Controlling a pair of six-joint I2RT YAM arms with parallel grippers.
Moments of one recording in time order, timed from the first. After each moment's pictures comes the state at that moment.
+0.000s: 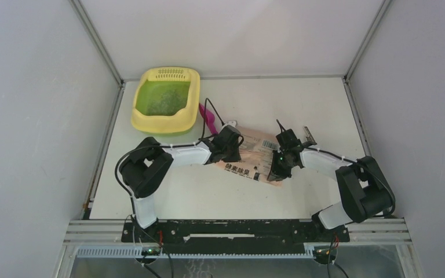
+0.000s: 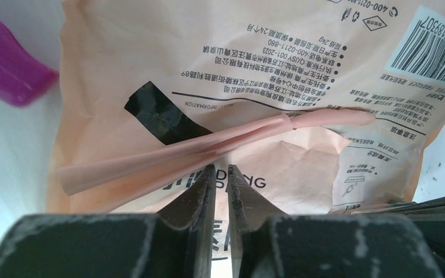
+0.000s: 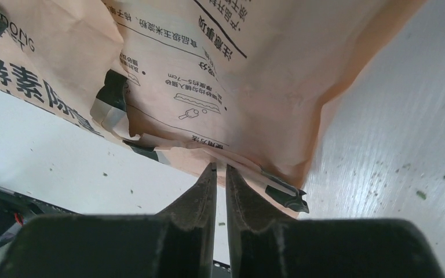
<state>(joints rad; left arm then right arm) -0.82 1.85 1.06 -0.09 -0.09 -0.72 0.41 1.46 0.69 -0.51 -0.24 0.63</state>
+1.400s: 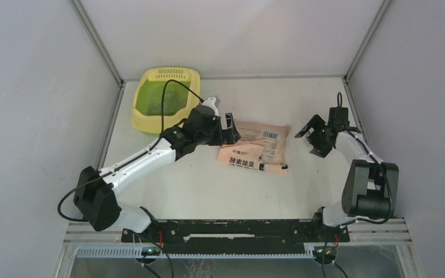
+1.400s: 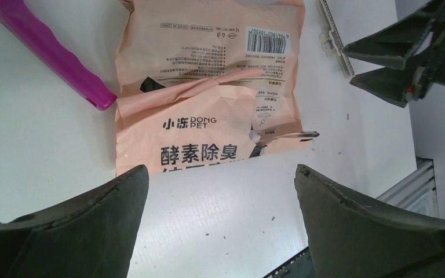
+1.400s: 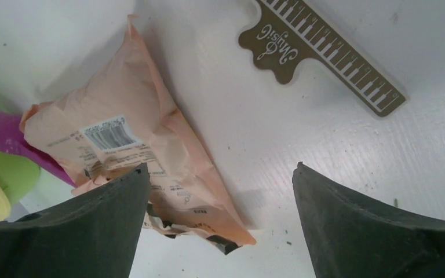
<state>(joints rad) -0.74 1.42 1.14 -0.33 -0.04 -0.64 -0.15 1.46 0.90 -0.49 -0.27 0.65</state>
